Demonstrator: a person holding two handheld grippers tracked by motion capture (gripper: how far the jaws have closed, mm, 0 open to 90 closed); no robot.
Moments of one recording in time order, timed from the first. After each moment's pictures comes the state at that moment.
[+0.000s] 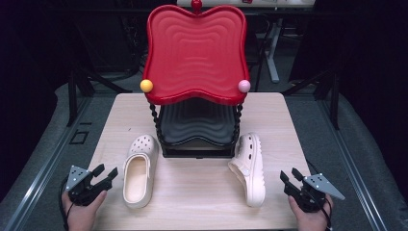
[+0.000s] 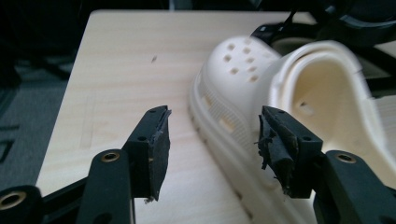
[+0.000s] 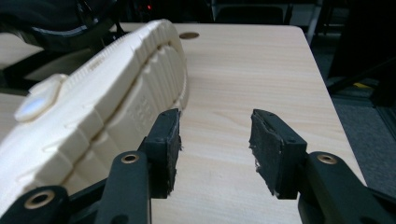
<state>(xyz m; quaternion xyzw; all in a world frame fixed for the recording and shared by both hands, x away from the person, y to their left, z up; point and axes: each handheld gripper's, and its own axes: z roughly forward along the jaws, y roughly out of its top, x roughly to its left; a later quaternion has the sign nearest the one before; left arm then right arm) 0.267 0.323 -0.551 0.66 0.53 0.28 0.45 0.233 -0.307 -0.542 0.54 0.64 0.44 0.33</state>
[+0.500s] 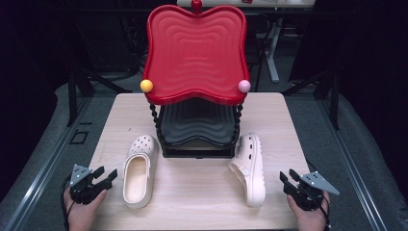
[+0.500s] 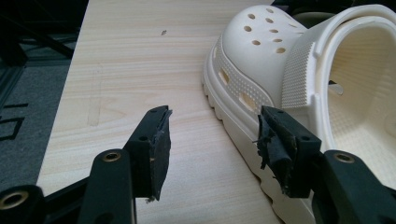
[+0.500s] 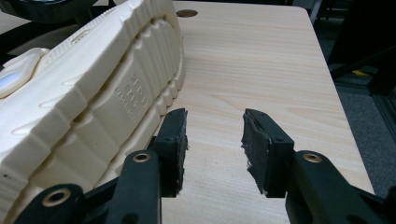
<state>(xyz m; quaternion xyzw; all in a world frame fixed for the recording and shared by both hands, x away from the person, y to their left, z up) 0.273 0.324 -0.557 0.67 0.54 0.27 0.42 0.241 -0.305 -0.547 0.54 0.66 0.42 0.32</state>
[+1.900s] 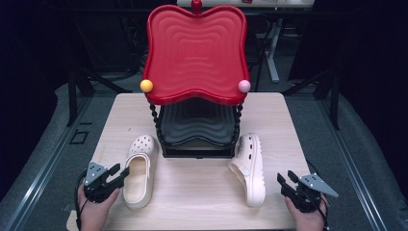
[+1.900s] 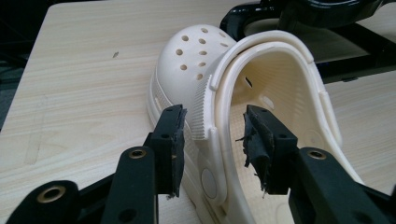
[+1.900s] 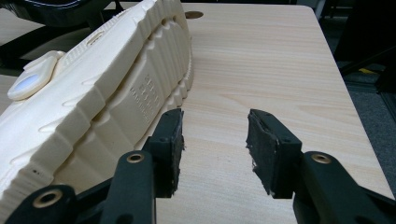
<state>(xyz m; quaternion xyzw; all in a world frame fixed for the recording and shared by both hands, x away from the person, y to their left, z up) 0.275 0.282 -0.544 0.70 0.50 0.27 0.43 0.236 -0.300 -0.548 0.54 0.65 0.43 0.31</state>
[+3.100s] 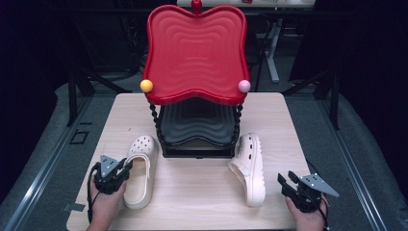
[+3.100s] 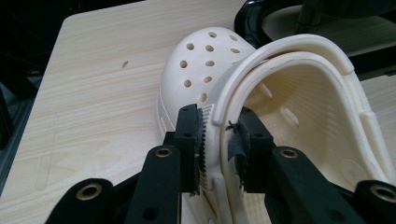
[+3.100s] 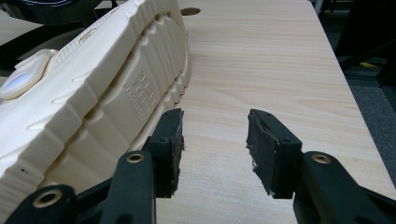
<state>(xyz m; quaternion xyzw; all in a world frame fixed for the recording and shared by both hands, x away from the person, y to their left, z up) 0.294 0.261 -0.544 0.71 0.50 0.31 0.38 0.237 -0.303 -0.551 0.55 0.65 0.43 0.30</state>
